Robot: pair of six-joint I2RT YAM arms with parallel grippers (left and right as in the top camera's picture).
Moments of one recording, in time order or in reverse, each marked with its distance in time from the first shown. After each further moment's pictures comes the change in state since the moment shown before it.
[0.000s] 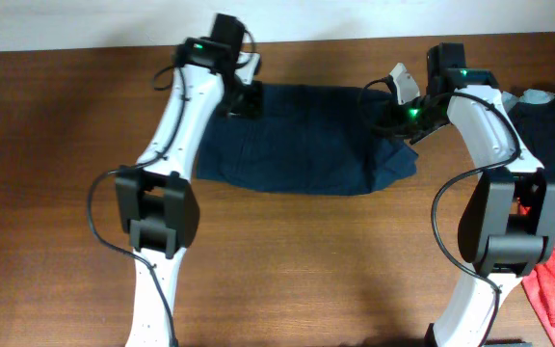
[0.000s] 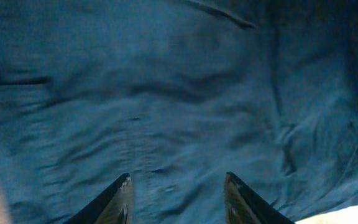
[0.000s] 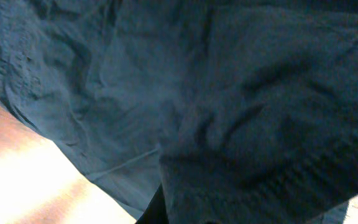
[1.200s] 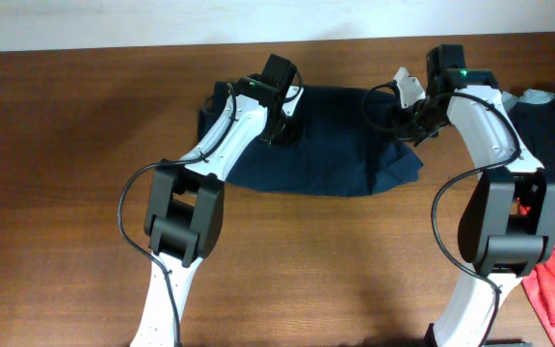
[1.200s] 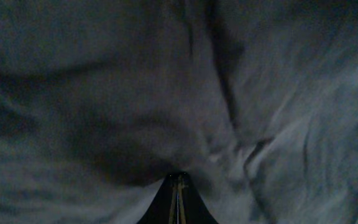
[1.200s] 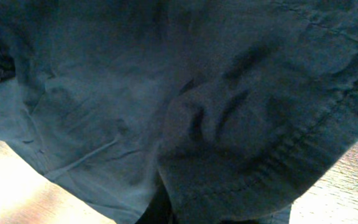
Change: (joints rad) left arm -0.137 0.000 -0.278 0.309 0.019 -0.040; right arm 0.000 0.000 -0.002 -0.014 0.137 -0.001
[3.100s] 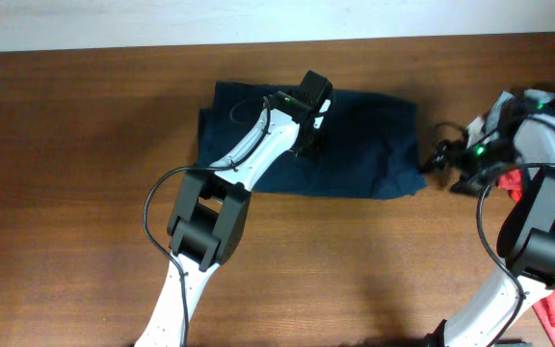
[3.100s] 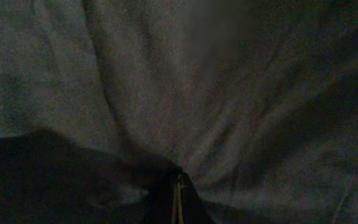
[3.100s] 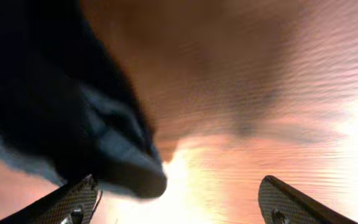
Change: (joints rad) left arm -0.119 0.057 0.023 0.042 -0.100 -0.073; right arm -0.339 0.000 -0.229 -0.108 -0.090 0.134
